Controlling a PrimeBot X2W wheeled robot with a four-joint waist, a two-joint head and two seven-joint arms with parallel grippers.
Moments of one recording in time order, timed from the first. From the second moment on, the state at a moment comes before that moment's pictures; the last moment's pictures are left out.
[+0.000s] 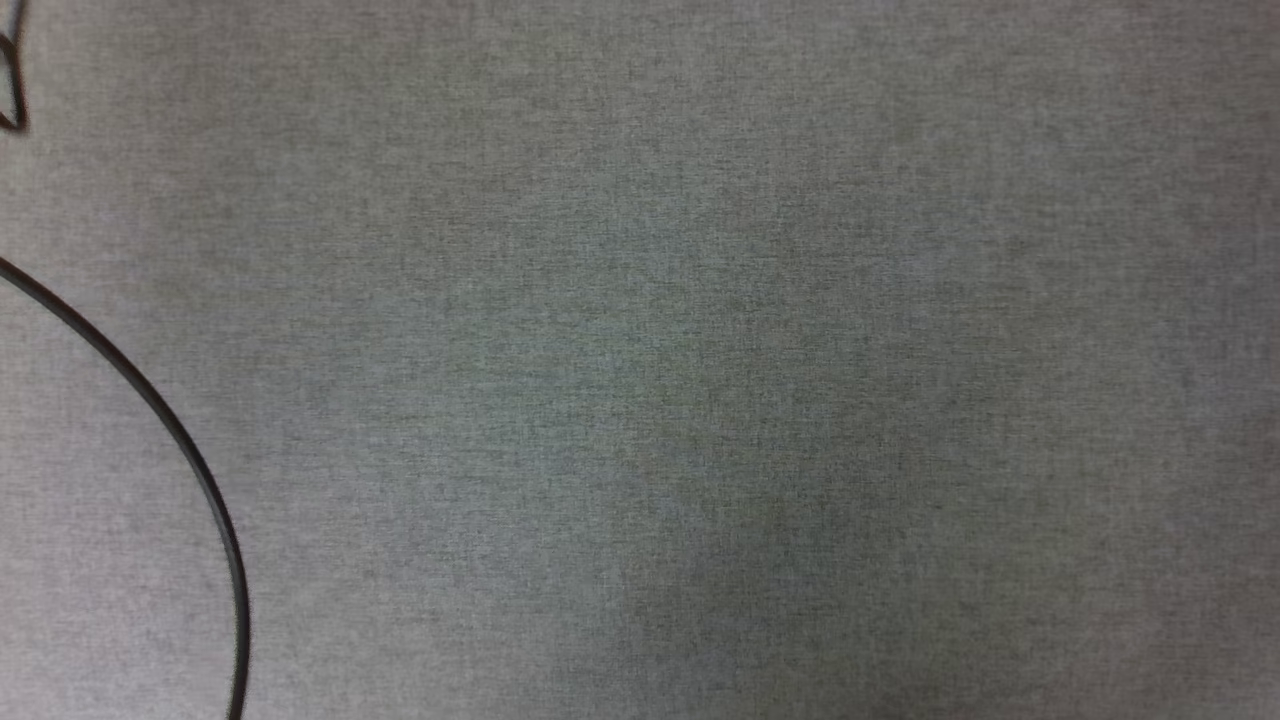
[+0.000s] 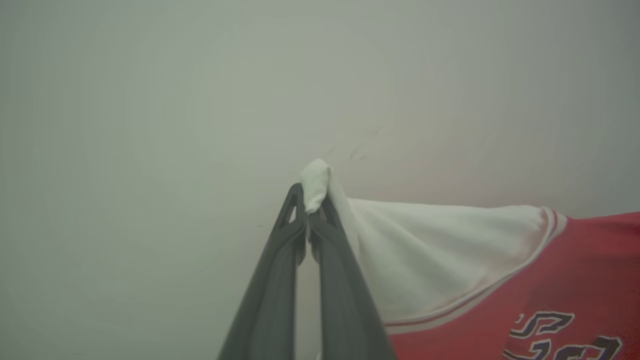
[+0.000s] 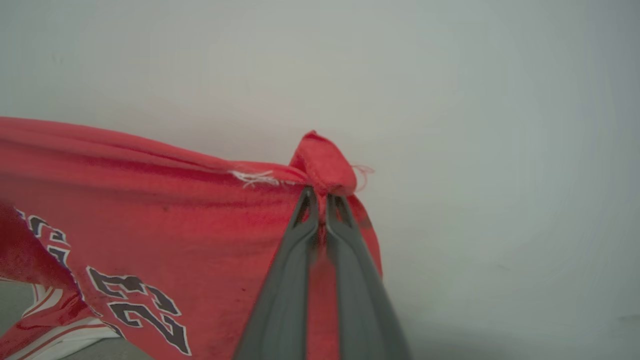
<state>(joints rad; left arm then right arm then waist) -1.56 0.45 -0.25 0.77 -0.61 -0.12 -0.20 -1.64 -0.21 0.09 0.78 0.15 0.13 0.19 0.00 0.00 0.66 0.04</state>
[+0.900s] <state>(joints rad) -0.55 0.42 -0.35 0.59 -0.75 -0.10 -0.25 -0.73 -0.31 0.29 0.71 0.44 0.13 0.09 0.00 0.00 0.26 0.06</state>
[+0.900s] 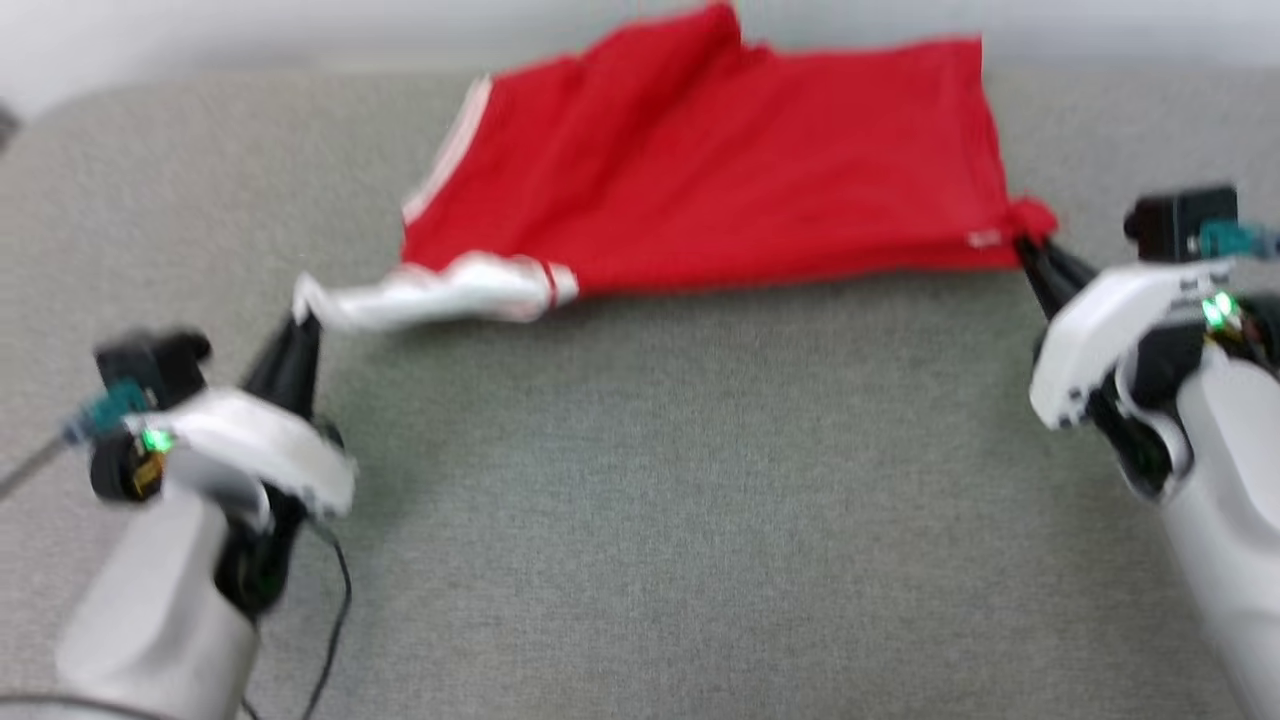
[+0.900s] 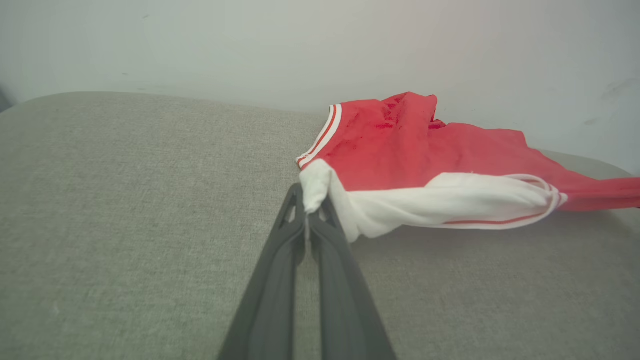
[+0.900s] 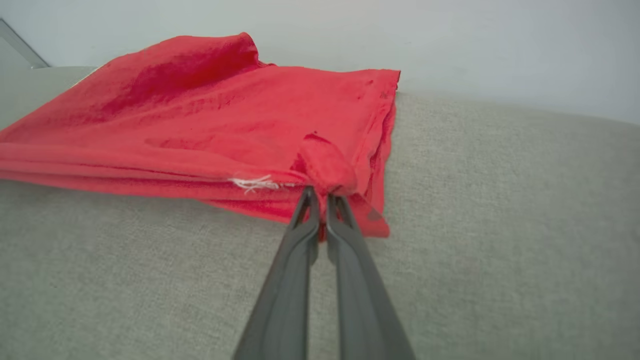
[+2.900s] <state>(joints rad) -0.37 0.40 -0.37 0.42 -0.94 -0.01 -0.03 -0.27 -0.19 0.08 0.29 0.31 0.13 0.33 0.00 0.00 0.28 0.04</state>
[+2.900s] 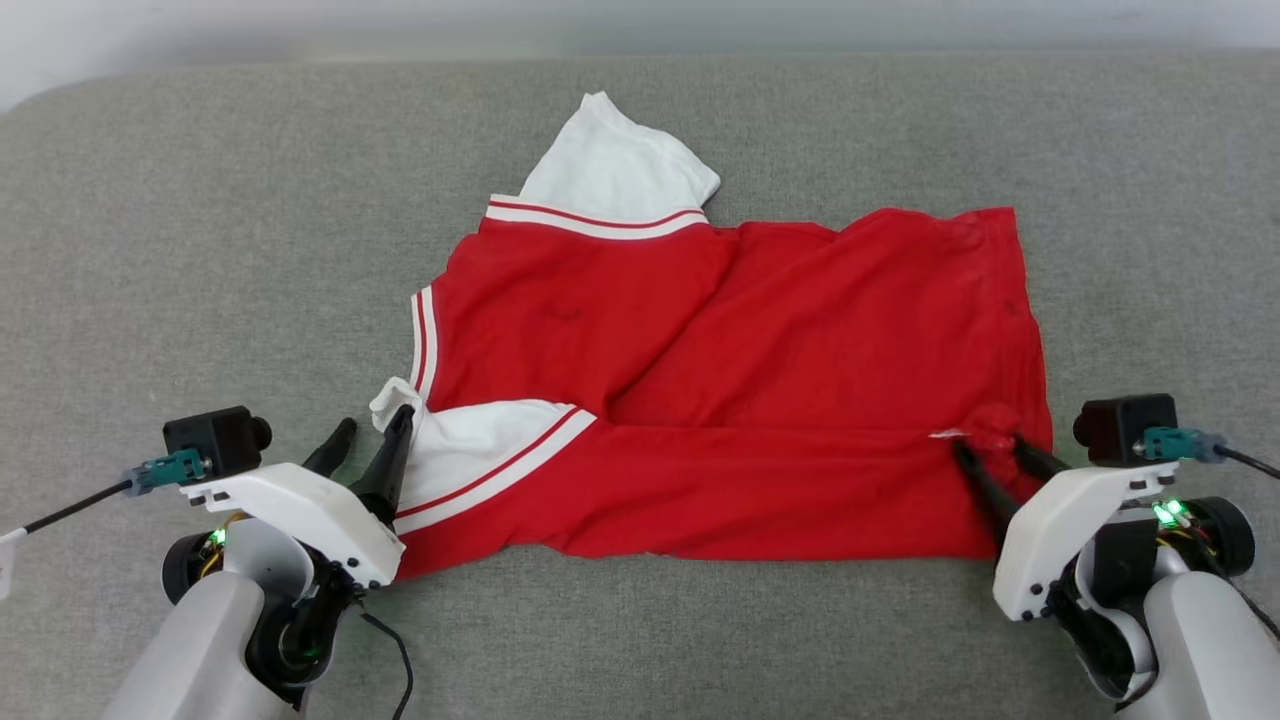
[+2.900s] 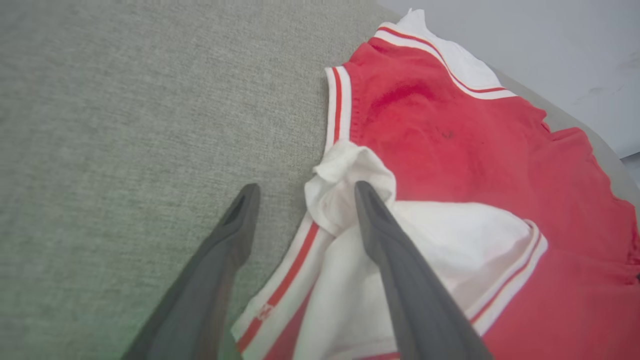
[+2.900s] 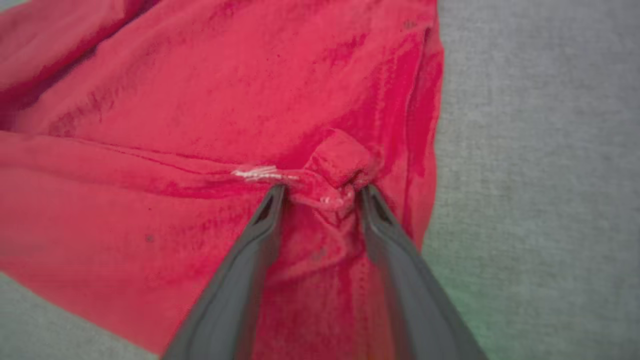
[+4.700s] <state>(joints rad) -0.22 0.68 -0.39 0.09 -1.01 0.09 0.38 -0.12 -0.15 -0.06 0.04 0.35 0.13 0.38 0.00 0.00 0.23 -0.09</state>
